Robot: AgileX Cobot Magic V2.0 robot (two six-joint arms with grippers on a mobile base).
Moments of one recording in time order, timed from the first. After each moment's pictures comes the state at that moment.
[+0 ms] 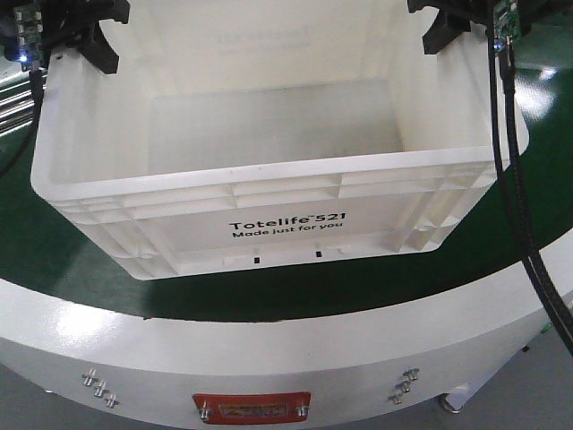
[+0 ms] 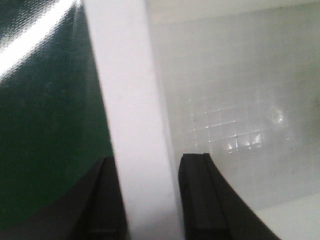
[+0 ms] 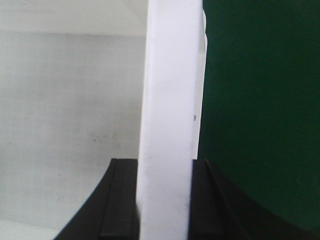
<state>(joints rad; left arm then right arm) -0.20 1.71 -1.88 -0.15 1.34 -0.09 0.20 1.75 -1.95 0.15 1.29 0.04</state>
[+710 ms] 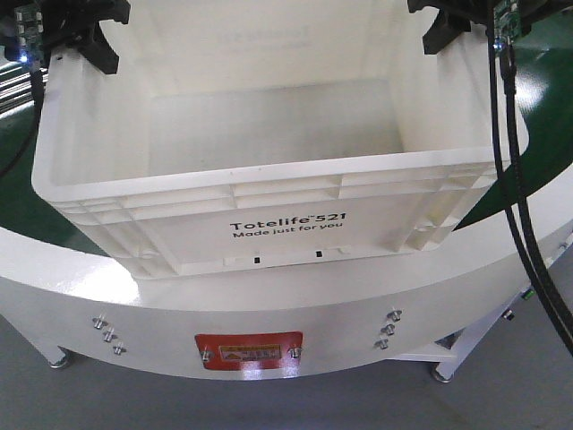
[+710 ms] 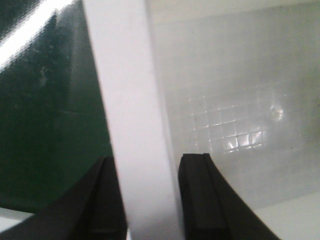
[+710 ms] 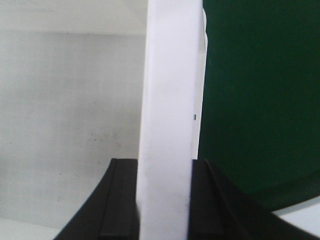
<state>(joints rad) -0.20 1.71 -1.88 -0.15 1.34 -0.09 0.20 1.75 -1.95 0.15 1.29 0.04</state>
